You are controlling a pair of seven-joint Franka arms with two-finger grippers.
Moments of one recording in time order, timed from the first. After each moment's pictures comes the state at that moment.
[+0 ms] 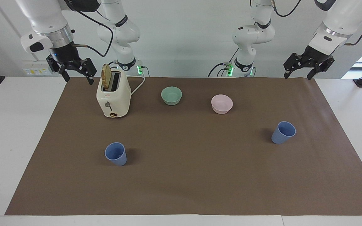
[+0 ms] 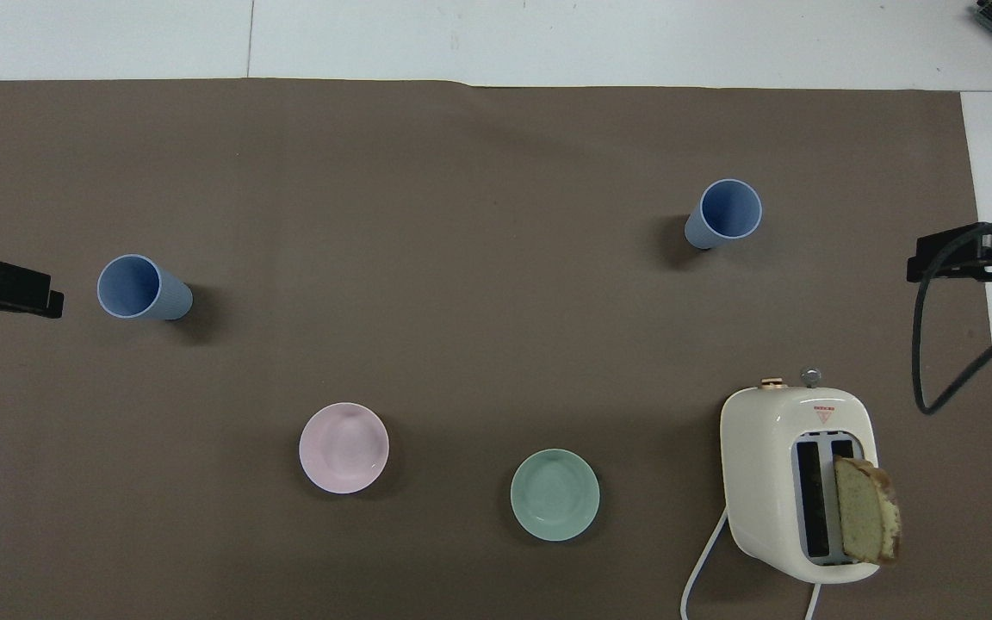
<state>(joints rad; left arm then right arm) 0.08 -0.04 -0.12 -1.53 -0.06 1.46 0.01 -0.07 -0.02 0.06 -1.54 -0.01 1.56 0.15</state>
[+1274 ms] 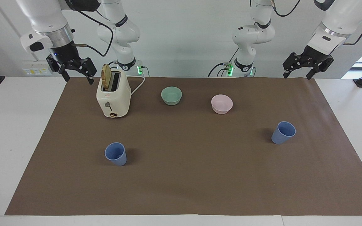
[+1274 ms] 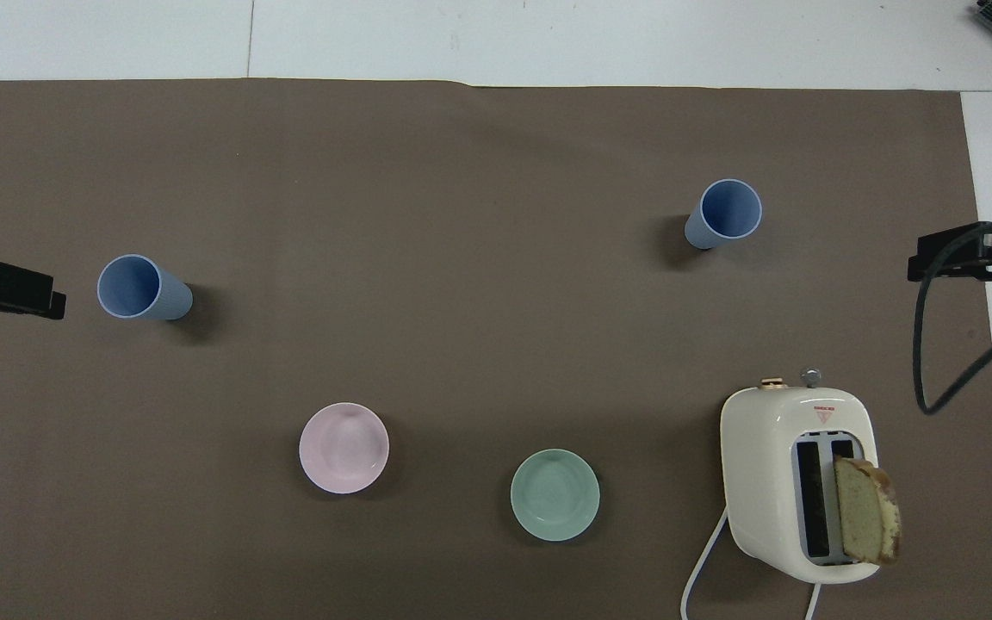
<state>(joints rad) 0.08 -0.04 -0.13 -1.53 -0.06 1.46 0.01 -0.07 -0.02 0.06 -1.53 -0.01 1.56 0.15</state>
